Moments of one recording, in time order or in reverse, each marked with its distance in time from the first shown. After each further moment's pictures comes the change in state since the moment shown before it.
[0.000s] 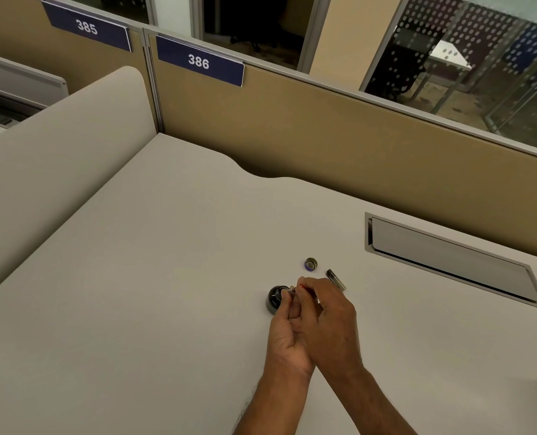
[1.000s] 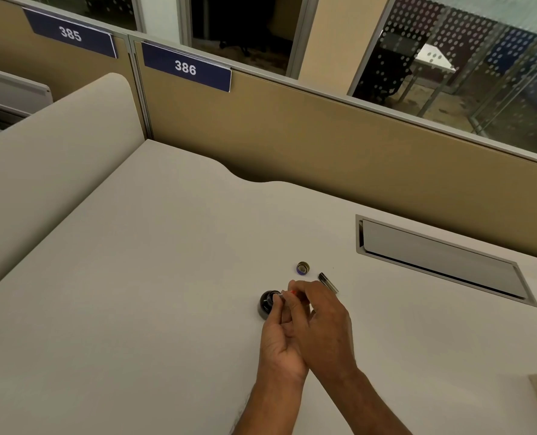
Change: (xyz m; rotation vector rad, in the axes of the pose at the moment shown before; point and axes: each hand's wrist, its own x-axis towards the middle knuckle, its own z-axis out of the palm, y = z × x) left_hand -0.012 -0.003 0.014 -0.160 -0.092 -0.047; right_hand 0.003 -0.001 -0.005 -0.056 -0.011 -0.015
